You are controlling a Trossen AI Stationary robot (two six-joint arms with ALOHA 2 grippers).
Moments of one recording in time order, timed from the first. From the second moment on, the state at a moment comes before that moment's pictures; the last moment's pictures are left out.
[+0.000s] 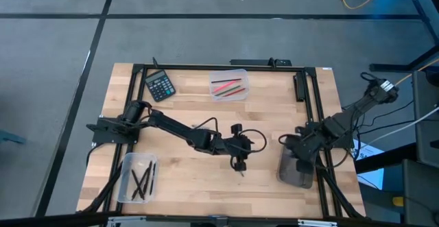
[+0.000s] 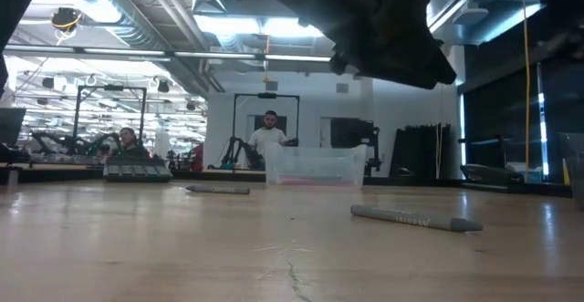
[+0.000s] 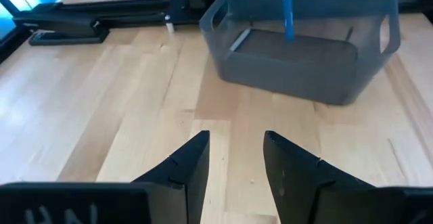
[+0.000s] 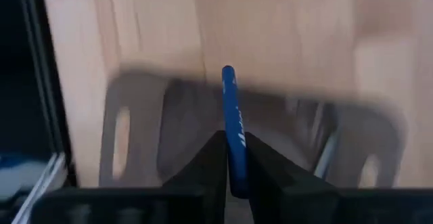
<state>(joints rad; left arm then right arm) -0.25 2.08 1.47 0.06 -0.38 -0.10 0.63 1.02 0.79 -1.00 -0.02 0.82</state>
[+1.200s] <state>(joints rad) -0.15 1.96 1.42 -0.98 -0.42 -0.22 0.73 1.02 0.77 -0.94 0.12 0.84</state>
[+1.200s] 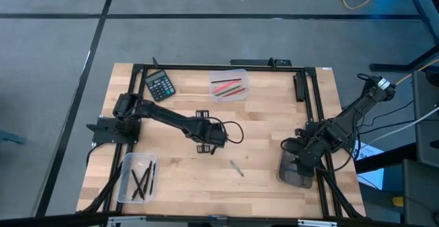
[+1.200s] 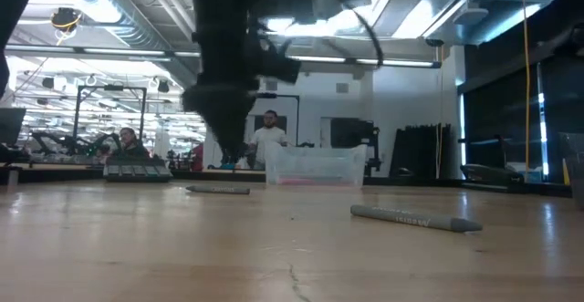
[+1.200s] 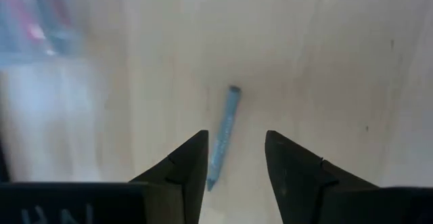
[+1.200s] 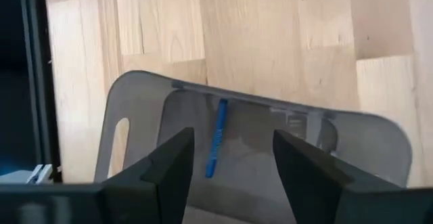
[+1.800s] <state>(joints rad) 0.05 1.95 1.23 -0.77 -0.11 -0.05 0.73 1.02 0.77 -0.94 0.15 0.73</state>
